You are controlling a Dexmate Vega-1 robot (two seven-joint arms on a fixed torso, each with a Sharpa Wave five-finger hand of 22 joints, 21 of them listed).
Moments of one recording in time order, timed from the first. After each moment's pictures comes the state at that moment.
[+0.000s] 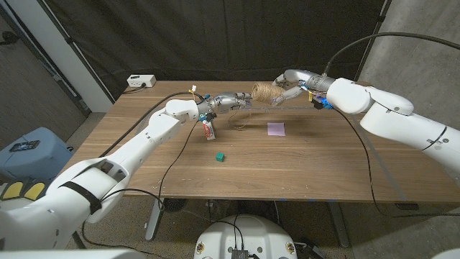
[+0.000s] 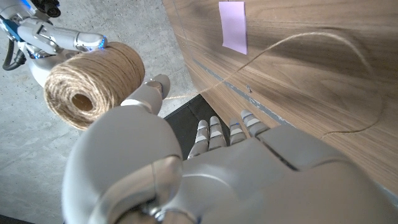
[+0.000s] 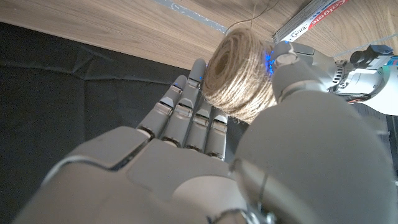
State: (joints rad) left arm 0.45 0.43 0.60 -1.15 -0.39 -0.09 -0.62; left_hand 0.97 0.05 0.56 -0.18 0.33 0.09 0.10 0.21 0.18 0.04 0.04 0.26 0.24 -0.04 0.11 0.19 0.17 0.02 0.09 0.19 0.17; right arm -0.64 -1.07 -0.58 -2.13 -0.14 -0.32 0.18; right_hand 0.96 -0.17 0.54 -0.16 0.17 0.73 -0.01 0.30 0.21 0.70 -0.04 0.42 0.35 0.73 -0.07 0.41 0.39 0.50 -0.05 0.20 0.17
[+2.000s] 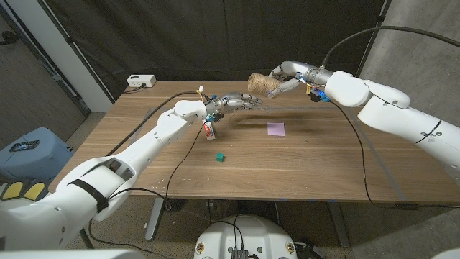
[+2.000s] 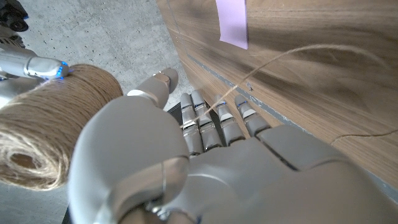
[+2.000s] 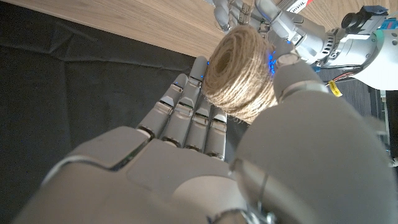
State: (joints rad) left arm 0.44 0.40 0.64 -1.15 -0.35 -0.09 -0.53; left_hand 1.08 0.06 0.58 -0.17 0.34 0.58 0.00 0.30 0.20 0.47 -0.10 0.43 0.35 0.37 -0.03 0.23 0.17 0.23 0.05 0.21 0.17; right arm -0.59 -1.03 -0.59 -2.07 -0.14 -0.24 0.17; right_hand 0.96 -0.17 0.52 -0.16 0.17 0.75 0.01 0.31 0.21 0.73 -0.01 0.43 0.35 0.77 -0.08 0.43 0.42 0.52 -0.05 0.20 0.17
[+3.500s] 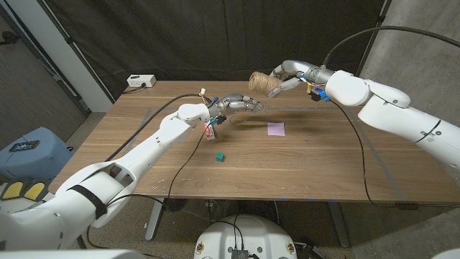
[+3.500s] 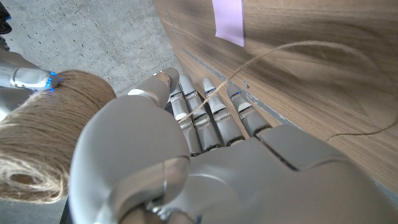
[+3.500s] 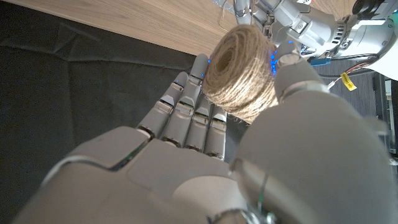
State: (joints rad) left arm 0.48 0.40 0.65 -1.20 -0.33 -0.07 -0.43; left_hand 1.11 0.07 0.57 -0.17 0.36 0.84 -0.02 0.34 0.20 0.73 -0.13 0.48 0.39 0.64 -0.11 0.27 0.18 0.39 0.02 0.24 0.18; right arm -0.59 -1.03 -0.59 -2.06 -0.14 -0.24 0.17; right_hand 0.96 -0.17 0.50 -0.16 0.17 0.76 0.02 0.32 0.21 0.75 -0.01 0.43 0.34 0.80 -0.09 0.44 0.43 0.54 -0.05 0.21 0.17
